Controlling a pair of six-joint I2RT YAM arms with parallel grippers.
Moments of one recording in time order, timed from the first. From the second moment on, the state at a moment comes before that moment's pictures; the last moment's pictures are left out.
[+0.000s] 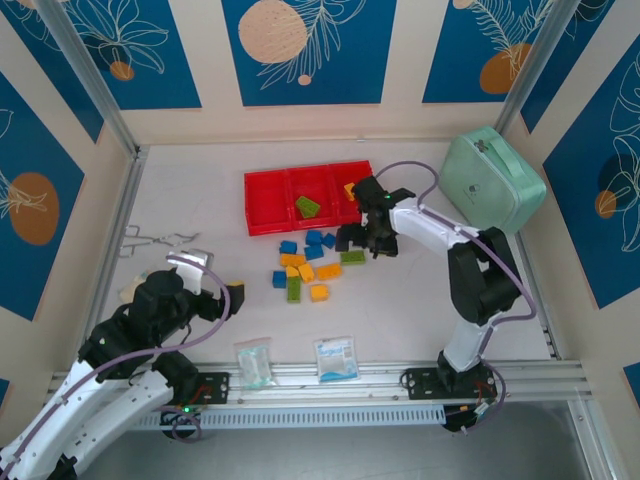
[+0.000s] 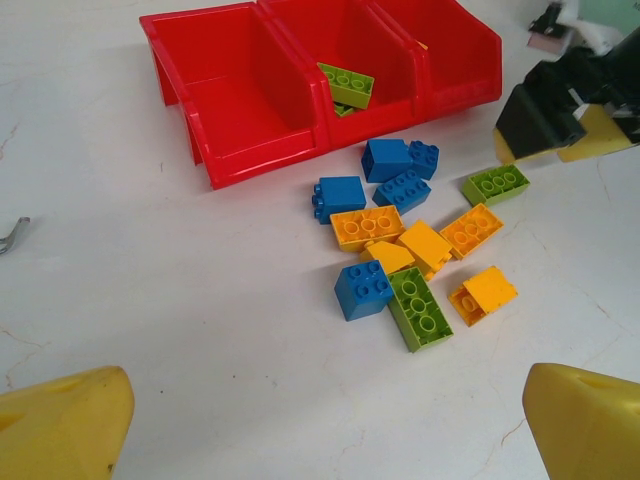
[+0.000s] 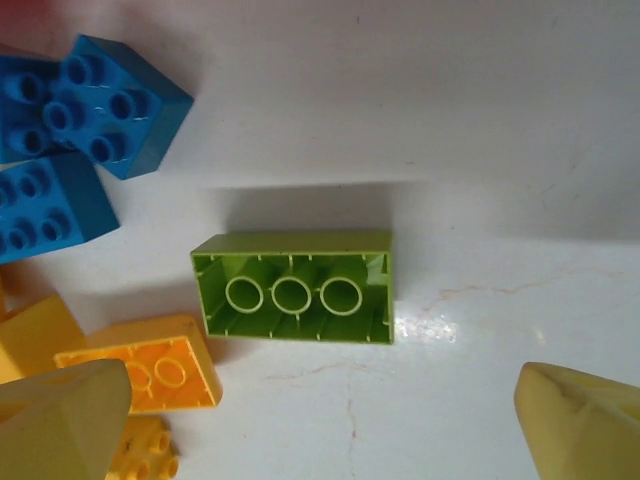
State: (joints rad) left arm -0.68 0.43 0.71 -0.83 -0.16 -0.28; right arm 0.51 1.80 1.30 -0.86 -0.09 0.55
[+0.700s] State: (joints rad) left arm -0.68 0.43 0.71 -0.83 -0.16 -0.28; right arm 0.56 1.99 1.39 -0.89 0.06 0.61
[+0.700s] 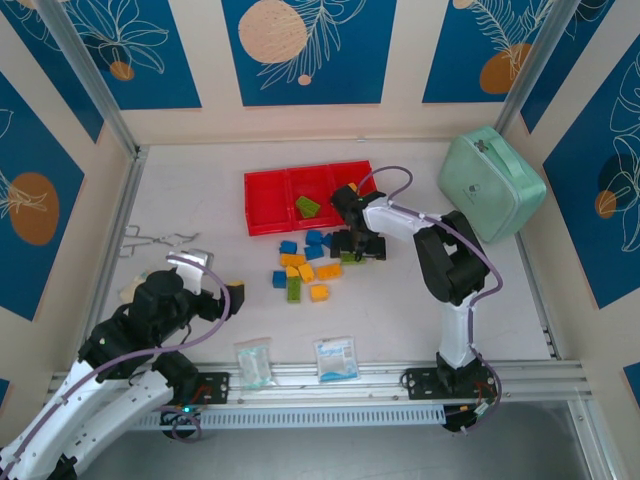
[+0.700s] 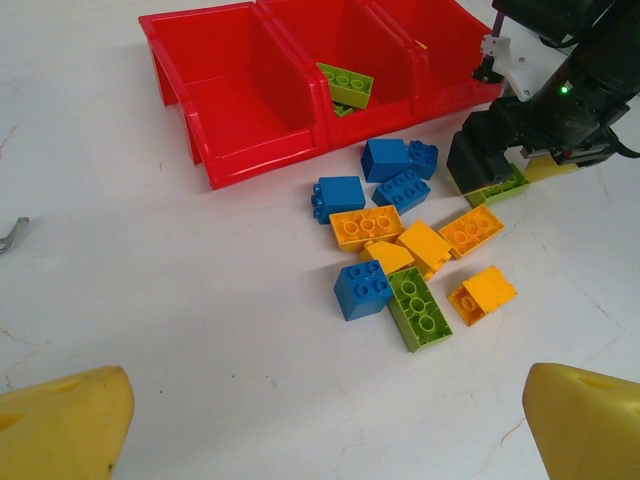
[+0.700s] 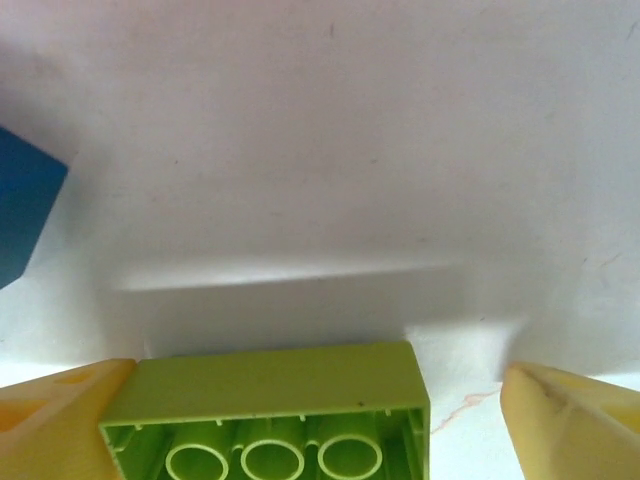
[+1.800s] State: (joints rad) left arm -0.68 0.43 0.71 -0.83 -0.16 -0.28; right arm 0.55 2.01 1.93 -0.87 -0.07 0.46
